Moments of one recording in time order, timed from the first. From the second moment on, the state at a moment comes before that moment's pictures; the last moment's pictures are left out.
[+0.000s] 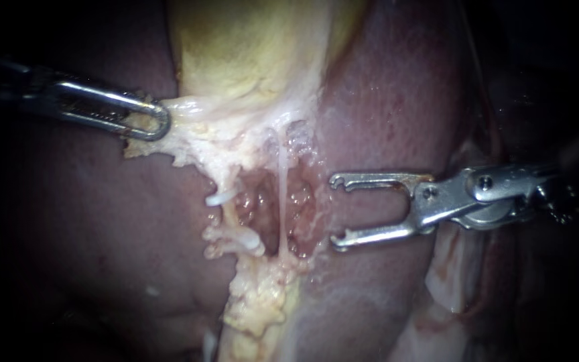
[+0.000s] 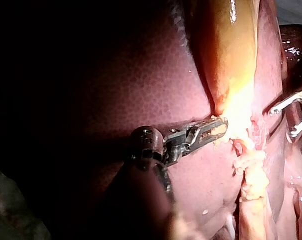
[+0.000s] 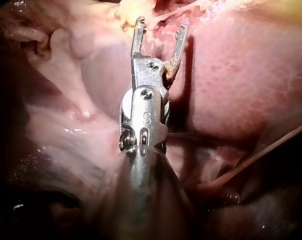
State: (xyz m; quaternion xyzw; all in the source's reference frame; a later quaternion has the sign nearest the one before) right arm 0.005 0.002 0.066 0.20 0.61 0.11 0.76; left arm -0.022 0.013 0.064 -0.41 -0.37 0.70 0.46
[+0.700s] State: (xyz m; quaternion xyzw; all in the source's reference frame) right arm 0.005 0.002 0.065 0.20 0.61 0.11 0.76; left arm -0.026 0.011 0.067 -0.41 -0.37 0.70 0.45
